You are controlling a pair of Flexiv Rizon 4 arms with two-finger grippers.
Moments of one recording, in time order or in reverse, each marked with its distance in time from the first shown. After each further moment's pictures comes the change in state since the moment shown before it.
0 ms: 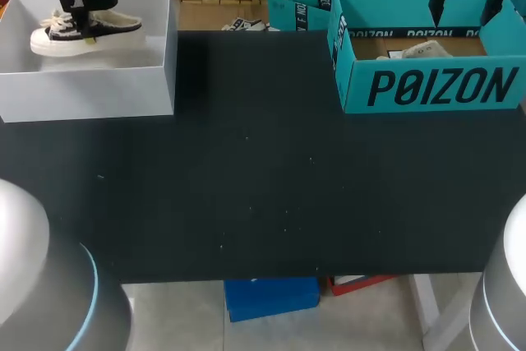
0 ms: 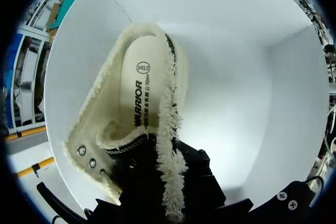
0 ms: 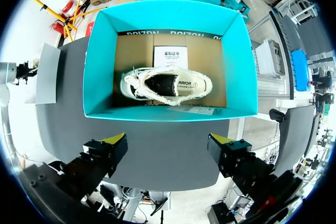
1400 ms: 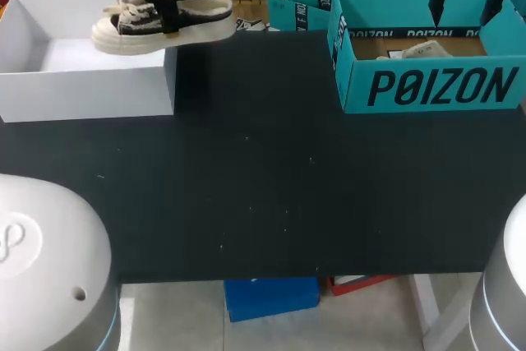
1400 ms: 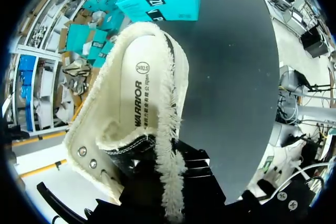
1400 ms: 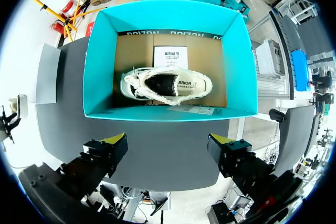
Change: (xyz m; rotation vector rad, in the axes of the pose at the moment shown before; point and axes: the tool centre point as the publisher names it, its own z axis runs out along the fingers) left arm 0.240 -0.188 -0.211 0.028 -0.120 -0.017; right arm 0.000 0.000 0.000 0.000 0.000 0.000
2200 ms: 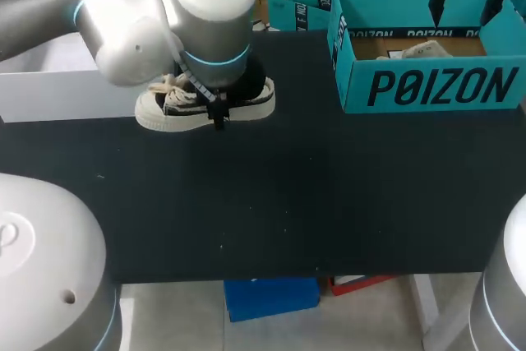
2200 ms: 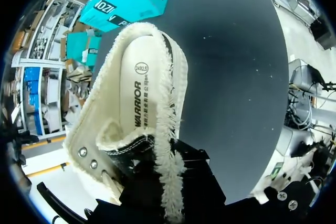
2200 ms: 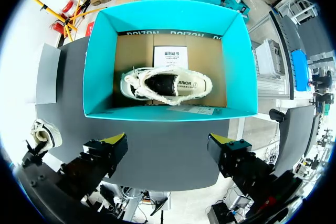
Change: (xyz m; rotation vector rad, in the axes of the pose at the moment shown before) left arm 0.129 -0.051 0.081 -0.024 -0.133 0.038; right arm 0.000 0.000 0.000 0.000 0.000 0.000
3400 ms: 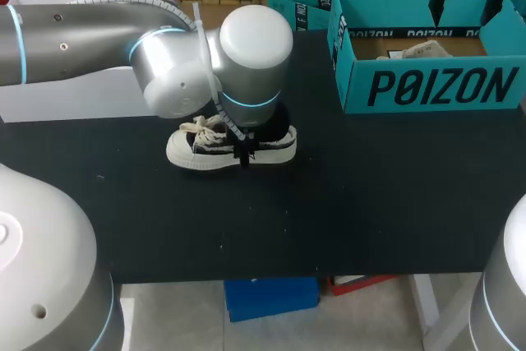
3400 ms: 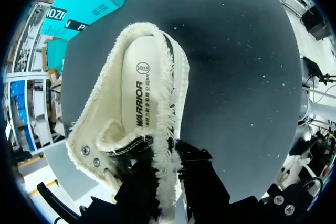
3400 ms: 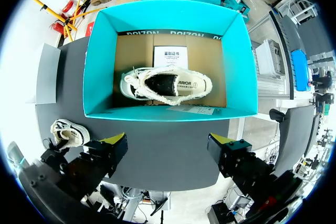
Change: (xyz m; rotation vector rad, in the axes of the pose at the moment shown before) left arm 0.052 -0.042 0.081 -0.021 0.098 0.080; right arm 0.000 0.000 0.000 0.000 0.000 0.000
